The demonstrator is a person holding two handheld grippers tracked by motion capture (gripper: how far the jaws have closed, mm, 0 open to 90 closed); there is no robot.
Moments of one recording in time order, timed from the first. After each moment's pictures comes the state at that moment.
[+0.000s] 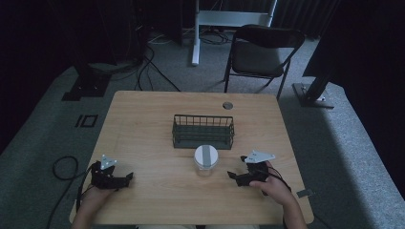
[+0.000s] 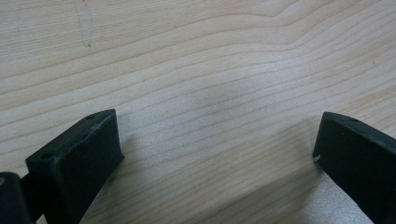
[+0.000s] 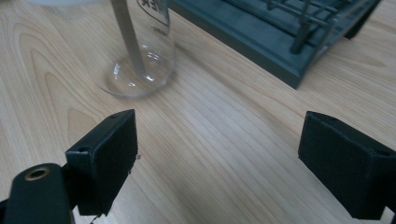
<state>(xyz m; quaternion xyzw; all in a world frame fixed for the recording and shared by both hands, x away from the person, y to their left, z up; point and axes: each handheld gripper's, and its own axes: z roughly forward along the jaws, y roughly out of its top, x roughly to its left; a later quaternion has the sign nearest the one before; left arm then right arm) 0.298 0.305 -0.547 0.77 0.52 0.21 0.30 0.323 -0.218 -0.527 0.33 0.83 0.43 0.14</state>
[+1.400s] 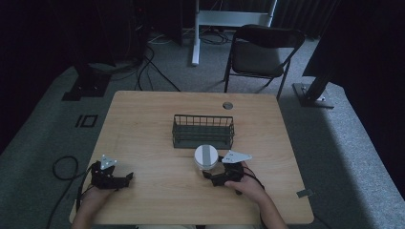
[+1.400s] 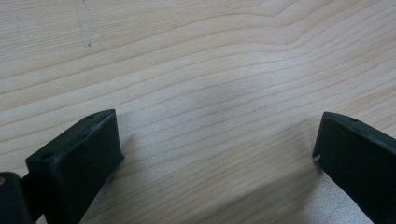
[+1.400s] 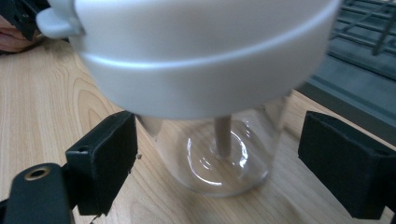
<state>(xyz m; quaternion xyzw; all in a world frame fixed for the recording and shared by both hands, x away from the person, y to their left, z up) 0.298 0.305 -0.547 0.77 0.52 0.21 0.30 0.330 -0.145 -0.541 0.30 0.80 0.50 0.09</state>
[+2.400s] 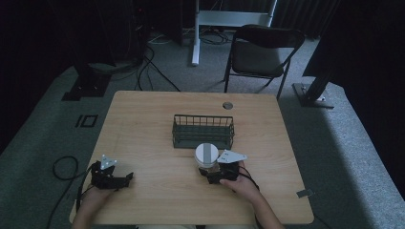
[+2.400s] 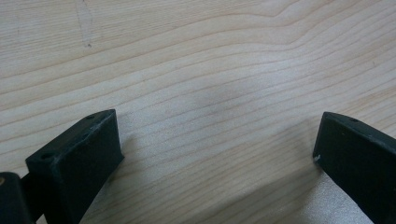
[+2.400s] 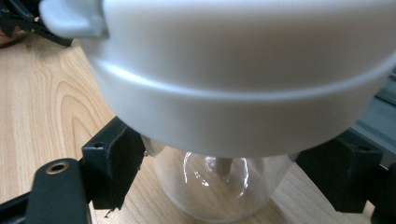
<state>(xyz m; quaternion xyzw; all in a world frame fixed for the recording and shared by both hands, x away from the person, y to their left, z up) 0.297 0.305 -0.547 0.77 0.52 0.21 0.30 0.332 -0.130 -0.540 0.29 0.81 0.50 0.13</state>
